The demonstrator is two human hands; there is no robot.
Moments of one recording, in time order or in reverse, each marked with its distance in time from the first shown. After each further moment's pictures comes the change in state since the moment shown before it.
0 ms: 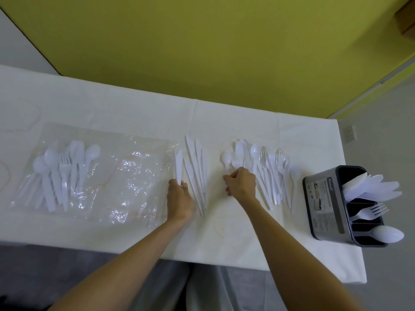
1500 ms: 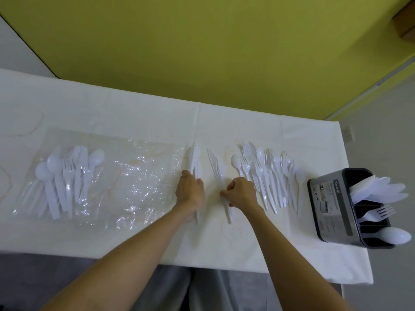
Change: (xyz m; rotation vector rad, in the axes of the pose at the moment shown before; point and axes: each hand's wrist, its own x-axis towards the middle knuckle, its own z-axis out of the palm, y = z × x) left_hand 0.033 0.028 0.000 0.256 -0.153 0.018; right_hand -0.017 -0.012 0.010 -0.208 -0.140 -0.014
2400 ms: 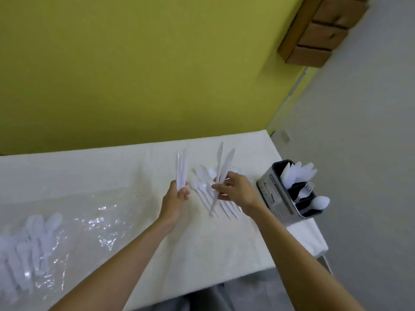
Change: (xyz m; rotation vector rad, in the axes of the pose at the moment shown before) left_hand -0.046 0.070 -0.012 -0.294 -0.248 0.383; right_hand -0.057 0.041 -0.110 0.816 0.139 -0.167
